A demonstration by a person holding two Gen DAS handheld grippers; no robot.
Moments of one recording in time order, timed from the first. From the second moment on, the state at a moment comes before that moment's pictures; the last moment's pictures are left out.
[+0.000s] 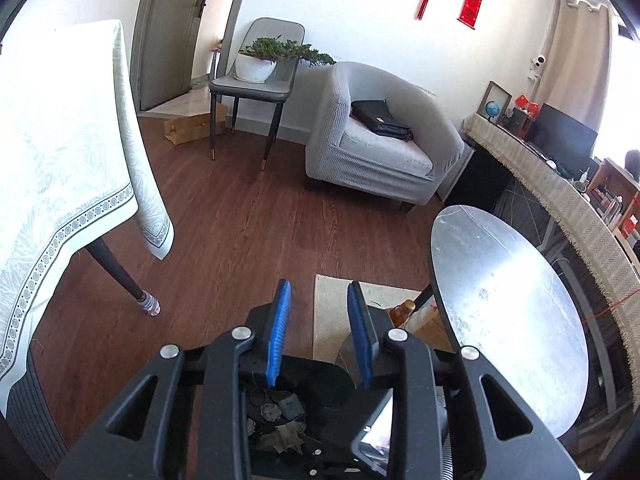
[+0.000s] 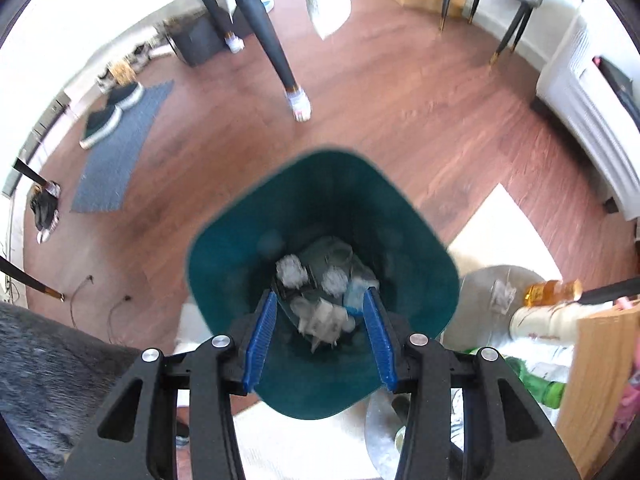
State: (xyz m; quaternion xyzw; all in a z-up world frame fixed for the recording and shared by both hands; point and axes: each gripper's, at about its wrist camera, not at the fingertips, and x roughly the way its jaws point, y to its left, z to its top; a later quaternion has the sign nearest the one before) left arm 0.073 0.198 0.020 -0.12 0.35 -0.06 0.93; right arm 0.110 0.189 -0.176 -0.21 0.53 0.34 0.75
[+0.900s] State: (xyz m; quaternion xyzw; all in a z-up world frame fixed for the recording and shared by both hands) left arm 0.000 0.141 0.027 -0.02 0.31 -0.03 0.95; right arm 0.031 -0.105 0.002 0.00 0.28 0.08 0.96
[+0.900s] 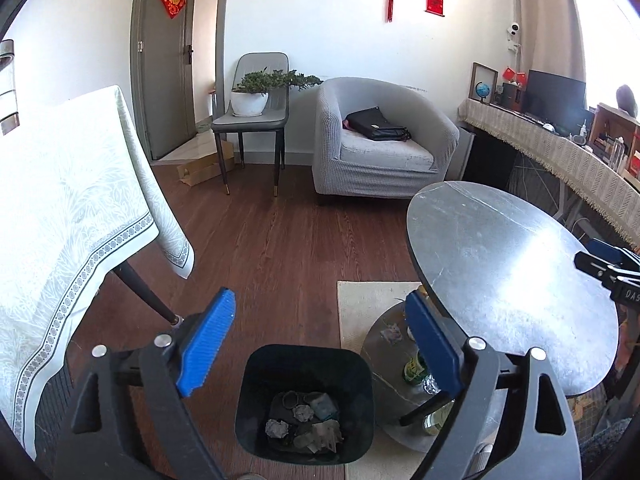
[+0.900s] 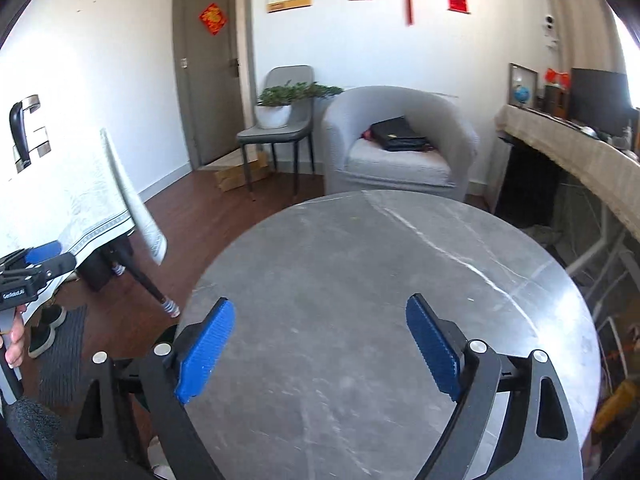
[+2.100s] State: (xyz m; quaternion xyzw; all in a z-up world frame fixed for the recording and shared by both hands) left arm -0.087 0.132 0.022 0.02 0.30 0.00 0.95; right arm -0.113 -0.171 -0.001 0.04 0.27 0.12 0.95
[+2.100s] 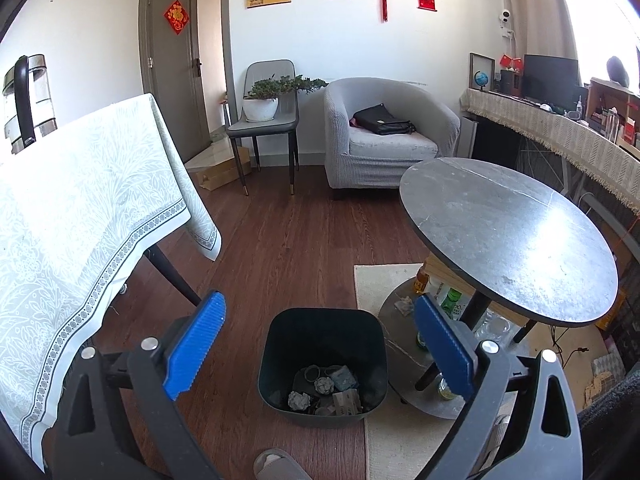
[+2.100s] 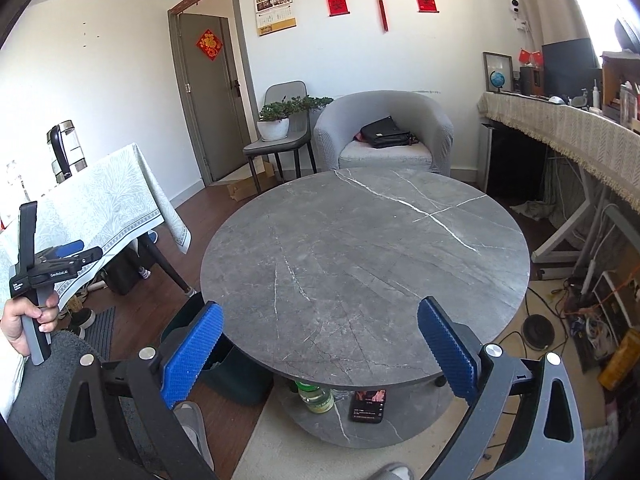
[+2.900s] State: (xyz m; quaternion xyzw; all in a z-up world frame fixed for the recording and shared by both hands) left arm -0.087 0.130 0.020 0.02 0.30 0.00 0.95; right arm -0.109 -0.161 -0.002 0.03 0.28 0.12 0.95
